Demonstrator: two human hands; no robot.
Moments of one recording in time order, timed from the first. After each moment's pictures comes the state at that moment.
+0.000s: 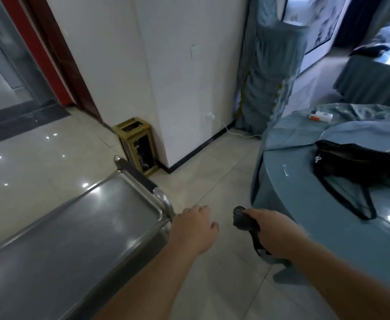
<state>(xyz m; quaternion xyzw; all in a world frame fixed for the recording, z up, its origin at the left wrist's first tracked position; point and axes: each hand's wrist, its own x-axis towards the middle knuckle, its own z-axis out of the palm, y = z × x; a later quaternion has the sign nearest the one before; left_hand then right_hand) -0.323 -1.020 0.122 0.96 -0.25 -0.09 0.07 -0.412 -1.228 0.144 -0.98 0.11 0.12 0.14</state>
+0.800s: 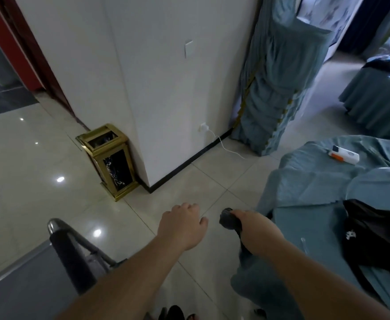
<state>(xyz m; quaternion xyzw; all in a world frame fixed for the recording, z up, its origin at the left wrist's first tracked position) 0.091 -1.183 0.097 0.96 -0.24 -0.15 0.08 0.011 -1.385 0.107 -0.97 0.14 0.17 0.13</state>
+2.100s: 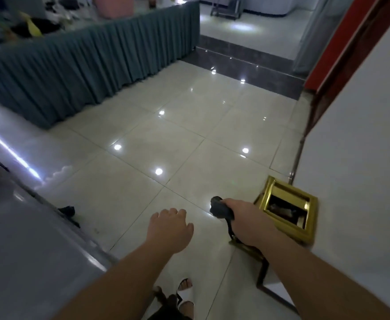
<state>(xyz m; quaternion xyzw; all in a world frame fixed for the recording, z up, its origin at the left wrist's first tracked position) 0.500 -0.816 0.029 0.88 0.43 -0.14 0.13 0.698 -0.927 0.085 -0.82 -0.52 0.24 0.07</state>
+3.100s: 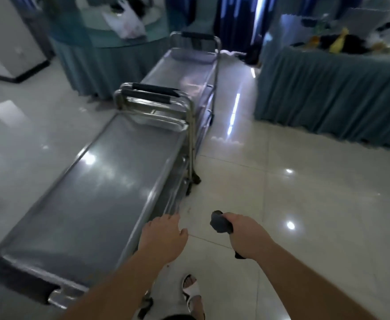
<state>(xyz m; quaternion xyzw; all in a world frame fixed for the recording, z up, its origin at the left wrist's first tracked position) 0.442 -0.607 0.029 0.41 0.89 0.00 0.20 0.610 -0.426 0.035 -0.35 -0.86 0.34 -0.15</state>
